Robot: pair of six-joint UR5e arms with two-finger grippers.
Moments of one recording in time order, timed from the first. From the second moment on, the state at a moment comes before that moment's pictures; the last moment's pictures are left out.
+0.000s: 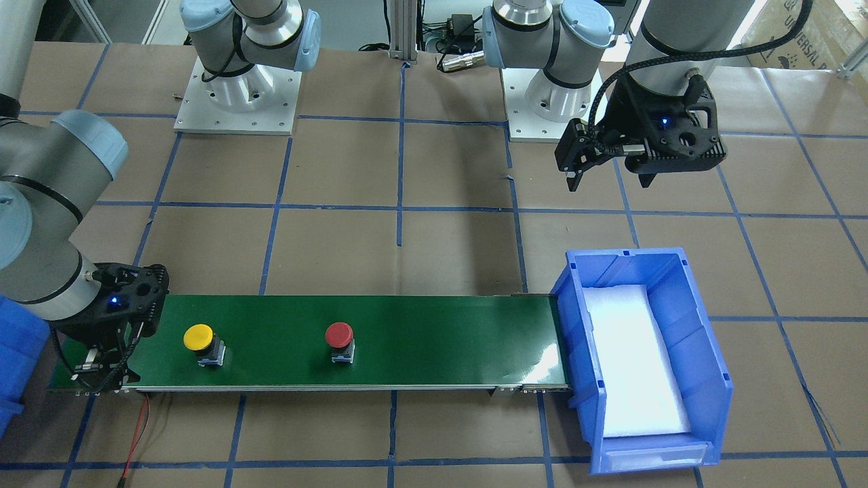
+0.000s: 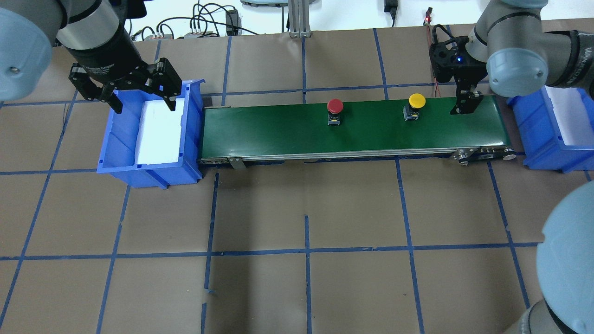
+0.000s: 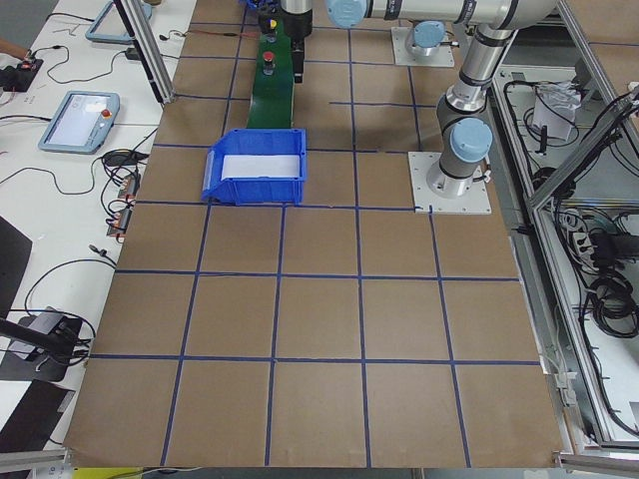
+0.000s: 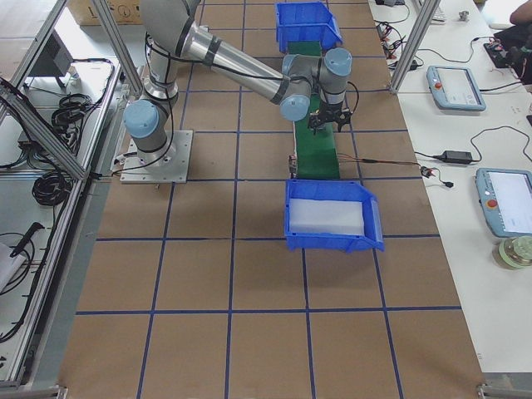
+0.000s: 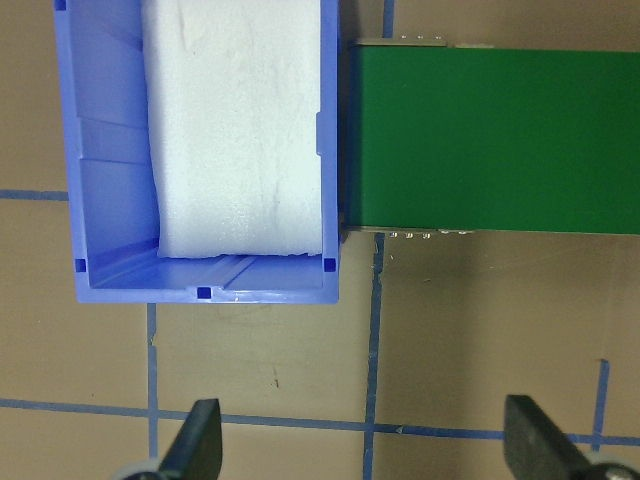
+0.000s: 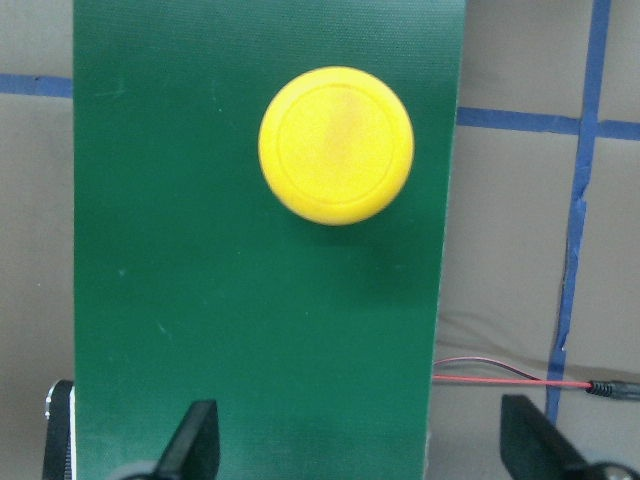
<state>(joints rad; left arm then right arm) -1.56 -1.59 -1.53 -1.58 1.63 -0.03 1.37 -1.17 1.62 -2.09 -1.54 -1.84</state>
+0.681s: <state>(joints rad) -1.56 -1.59 -1.53 -1.58 1.63 -0.03 1.37 -1.17 1.63 -2.09 -1.53 -1.84</state>
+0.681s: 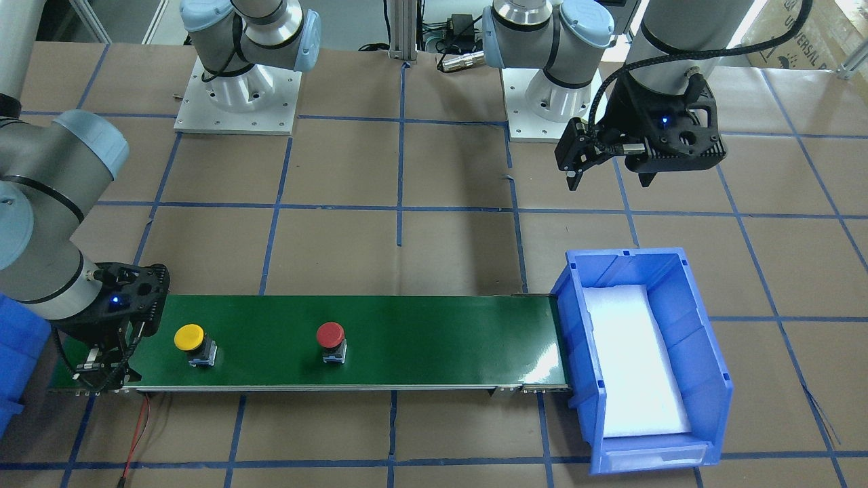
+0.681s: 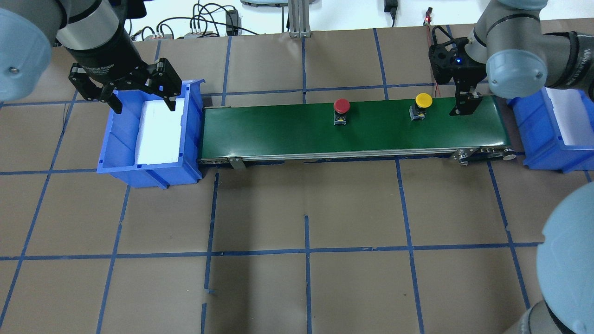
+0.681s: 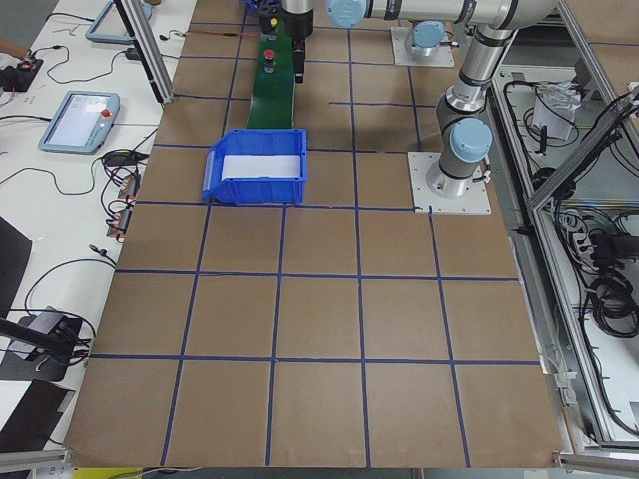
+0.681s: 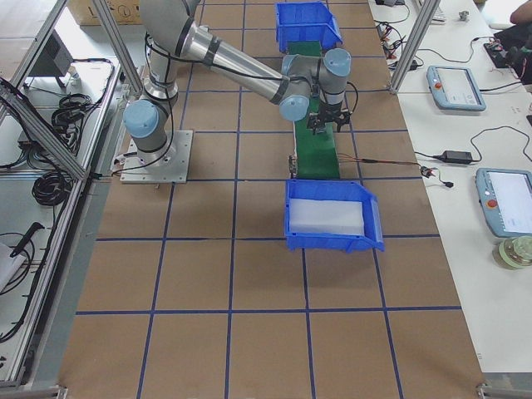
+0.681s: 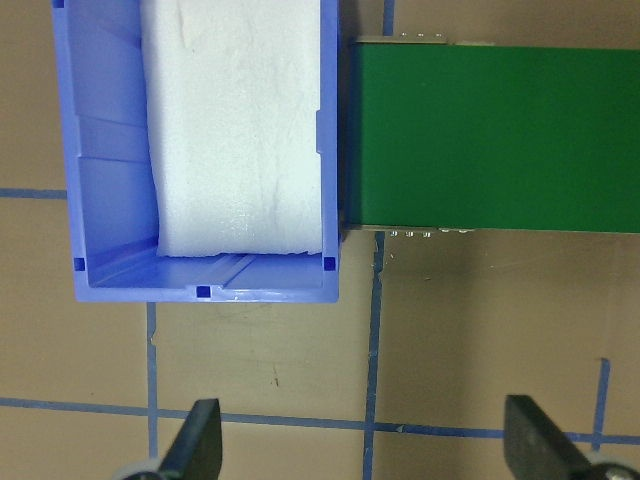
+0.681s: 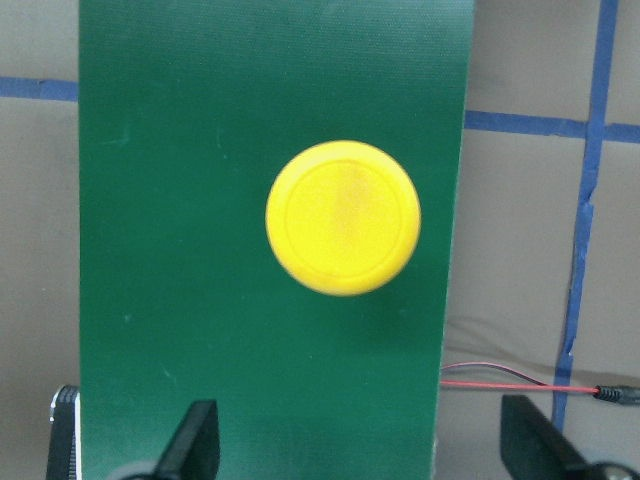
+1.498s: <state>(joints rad) -1.56 -1.60 -1.53 -1.58 1.63 -0.03 1.38 -1.18 1.65 -2.09 -1.53 -1.83</state>
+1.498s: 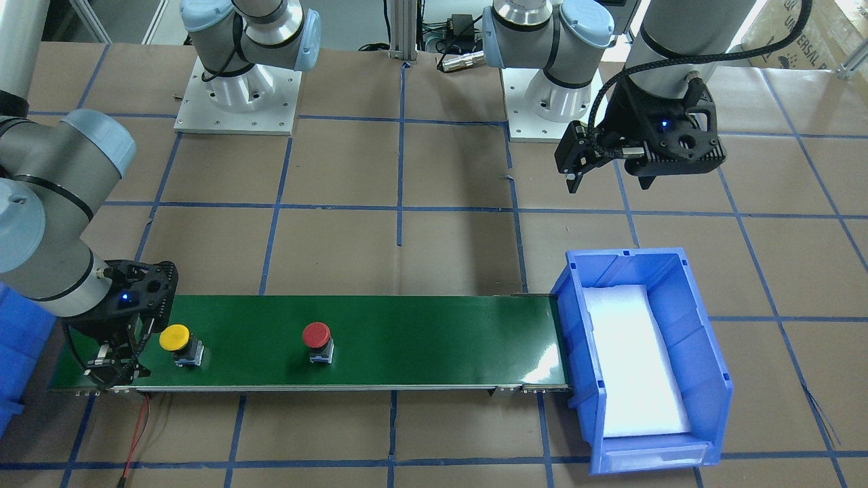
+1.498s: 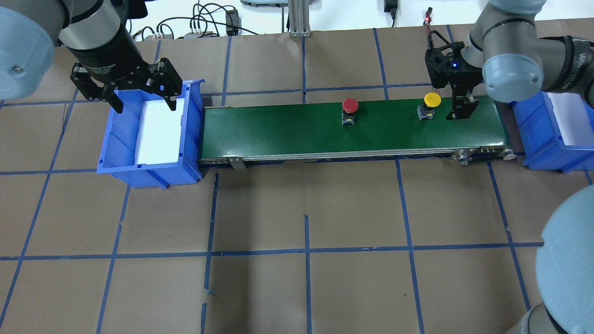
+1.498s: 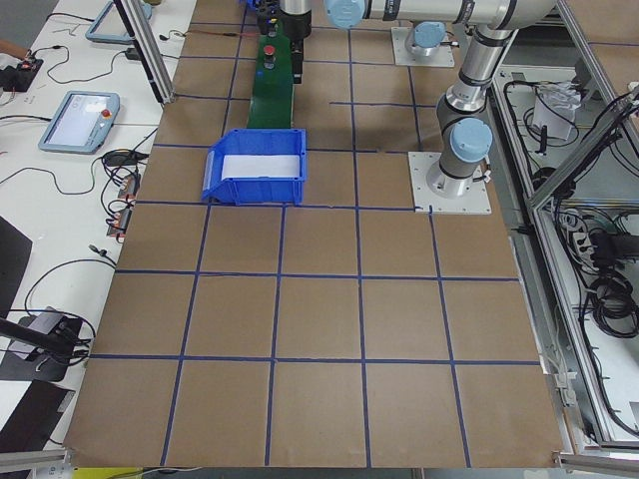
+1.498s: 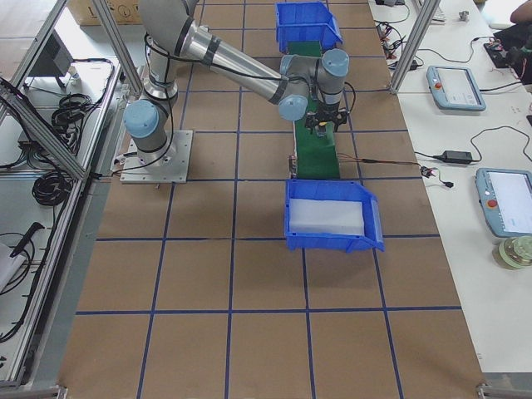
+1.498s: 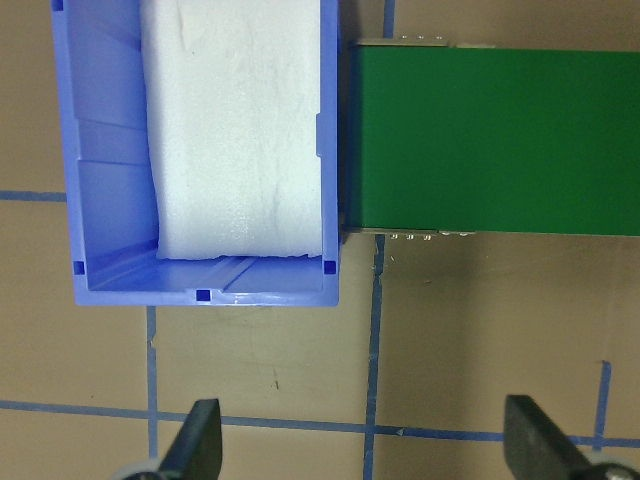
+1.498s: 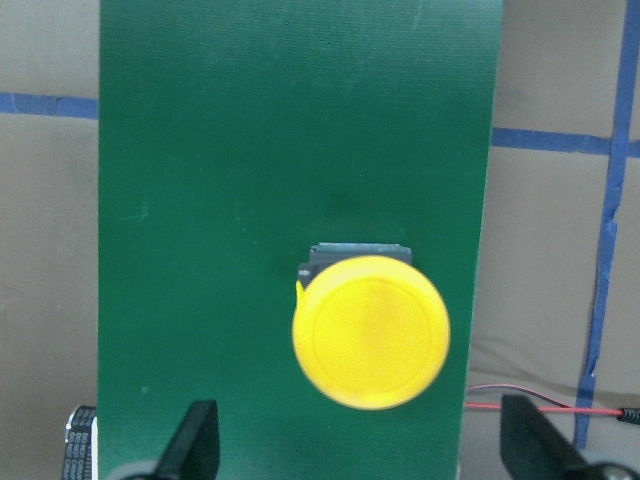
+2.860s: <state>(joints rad) -1.56 -1.60 -1.53 -1.57 1.63 -0.04 1.38 -1.17 1.65 -2.09 -1.54 -1.84</state>
